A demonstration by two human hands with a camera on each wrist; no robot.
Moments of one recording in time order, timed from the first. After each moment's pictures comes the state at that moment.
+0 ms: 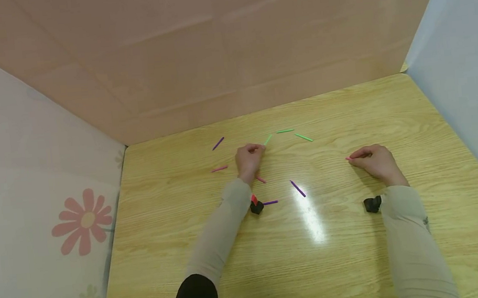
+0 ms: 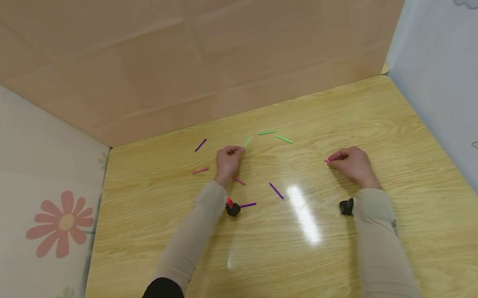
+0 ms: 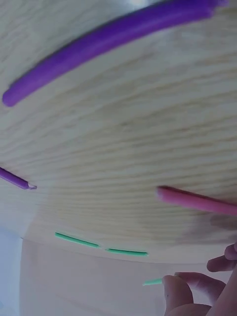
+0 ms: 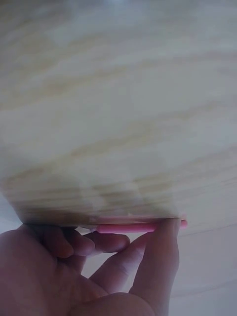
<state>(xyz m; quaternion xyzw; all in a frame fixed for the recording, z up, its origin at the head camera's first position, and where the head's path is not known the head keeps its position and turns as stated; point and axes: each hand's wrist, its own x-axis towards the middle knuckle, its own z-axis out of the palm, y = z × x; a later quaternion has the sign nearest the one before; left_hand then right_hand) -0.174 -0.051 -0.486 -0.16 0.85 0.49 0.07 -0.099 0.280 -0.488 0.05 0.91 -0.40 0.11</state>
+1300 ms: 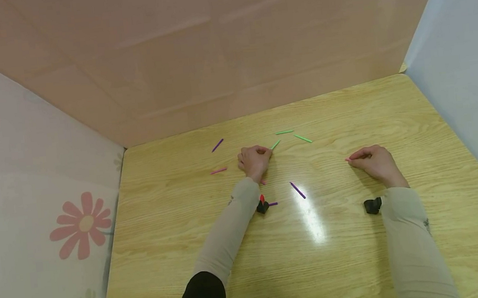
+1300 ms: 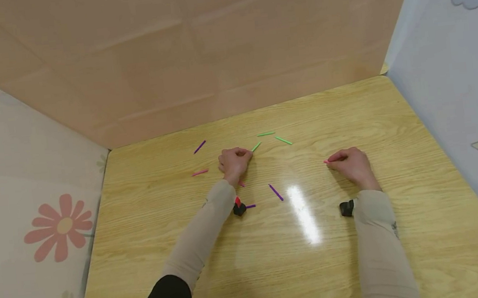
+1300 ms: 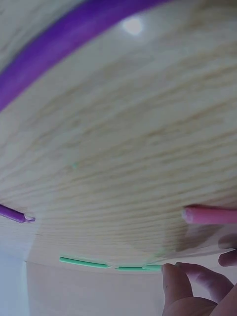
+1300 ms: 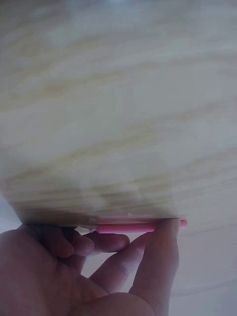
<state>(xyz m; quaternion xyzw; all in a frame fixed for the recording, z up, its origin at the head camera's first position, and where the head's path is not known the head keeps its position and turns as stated) -0.169 -0.028 -0.493 -0.17 0.91 0.38 0.07 -0.093 0.277 -0.487 0.04 0.91 -0.40 0.10</state>
